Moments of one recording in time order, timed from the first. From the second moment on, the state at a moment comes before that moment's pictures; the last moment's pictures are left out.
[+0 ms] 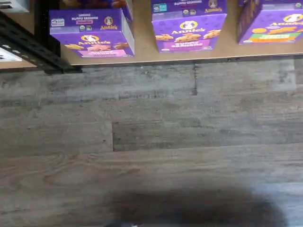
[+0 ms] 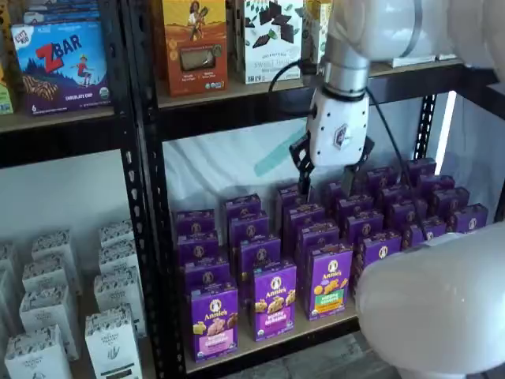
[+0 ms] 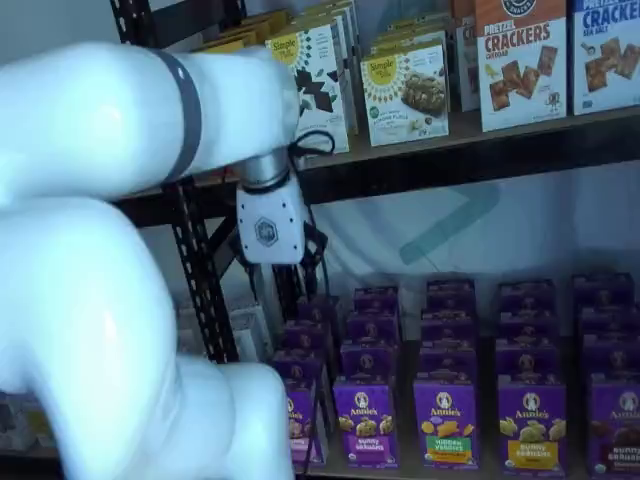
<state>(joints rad) 0.11 -0.83 -0.48 0.07 1.24 0.10</state>
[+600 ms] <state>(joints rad) 0.18 -0.68 -0.33 0.10 0.93 0.13</state>
